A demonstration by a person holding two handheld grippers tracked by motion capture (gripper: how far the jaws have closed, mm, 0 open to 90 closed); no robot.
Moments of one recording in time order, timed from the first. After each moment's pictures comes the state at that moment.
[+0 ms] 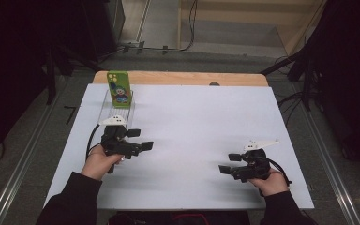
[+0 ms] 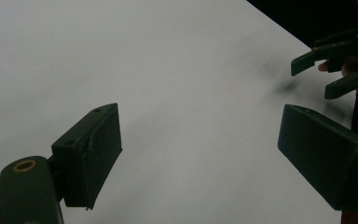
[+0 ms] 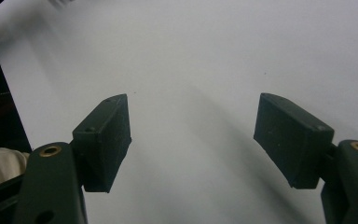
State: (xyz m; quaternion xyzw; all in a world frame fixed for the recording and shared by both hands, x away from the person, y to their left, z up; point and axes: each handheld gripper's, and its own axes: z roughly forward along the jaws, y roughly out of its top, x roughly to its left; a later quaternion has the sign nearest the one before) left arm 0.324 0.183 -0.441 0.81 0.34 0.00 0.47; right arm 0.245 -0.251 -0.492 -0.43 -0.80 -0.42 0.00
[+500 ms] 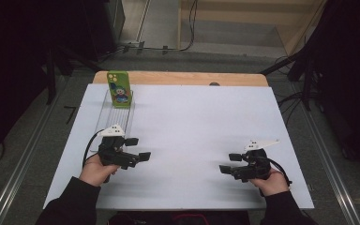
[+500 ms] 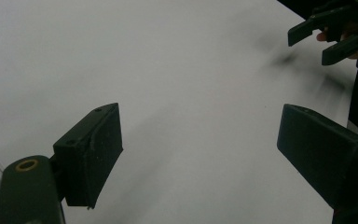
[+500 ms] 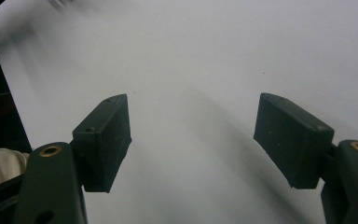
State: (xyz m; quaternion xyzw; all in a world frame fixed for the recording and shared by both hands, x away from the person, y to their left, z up) left arm 0.302 0.192 -0.451 0.83 0.33 0.00 0.45; right arm 0.244 -0.252 -0.492 -0.43 -0.80 -0.42 0.00
